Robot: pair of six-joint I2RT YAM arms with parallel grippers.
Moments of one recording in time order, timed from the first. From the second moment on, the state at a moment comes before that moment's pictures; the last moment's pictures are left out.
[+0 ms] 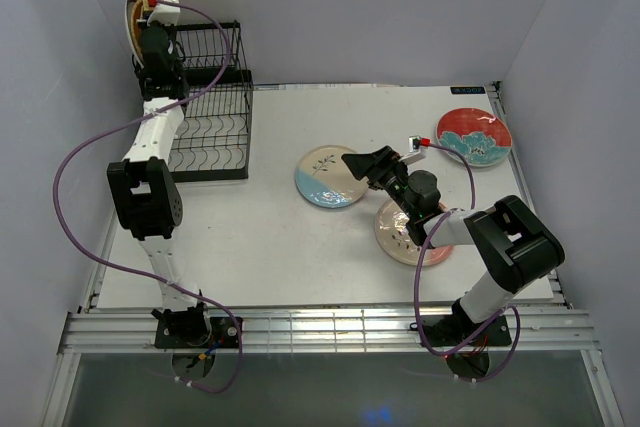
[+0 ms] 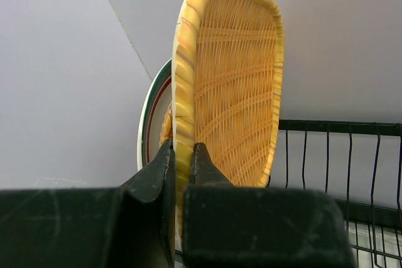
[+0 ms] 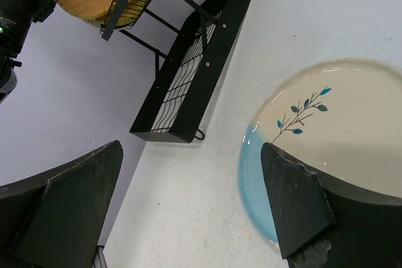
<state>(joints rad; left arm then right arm) 0.06 2.03 1.85 0.42 -0.35 0.42 0.52 1.61 0.50 1.18 -0.09 0.94</state>
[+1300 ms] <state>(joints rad) 0.06 2.02 1.79 0.42 -0.30 0.40 0.50 1.61 0.50 1.18 -0.10 0.95</state>
